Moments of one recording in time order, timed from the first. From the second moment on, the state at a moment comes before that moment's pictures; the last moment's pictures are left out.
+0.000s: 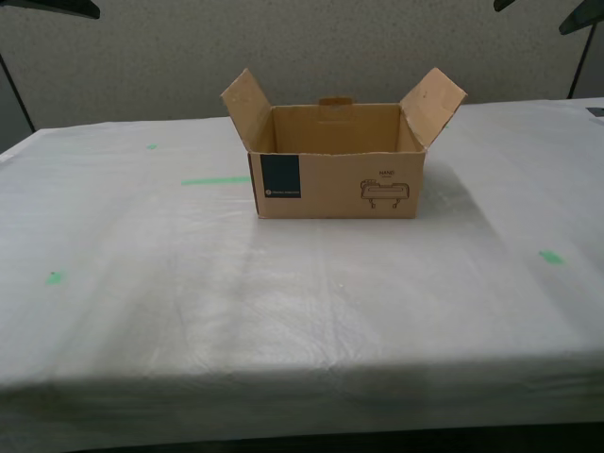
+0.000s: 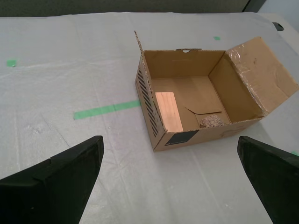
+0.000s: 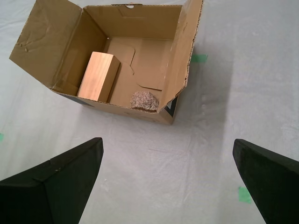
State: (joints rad) arm 0 0.22 1.12 0.98 -0.74 -0.23 0.20; arm 1 -0.43 1.02 0.88 -0.48 0.09 -0.22
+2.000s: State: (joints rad) arm 0 0.22 1.12 0.98 -0.74 -0.23 0.20; arm 1 -0.43 1.02 0.88 -0.48 0.09 -0.22
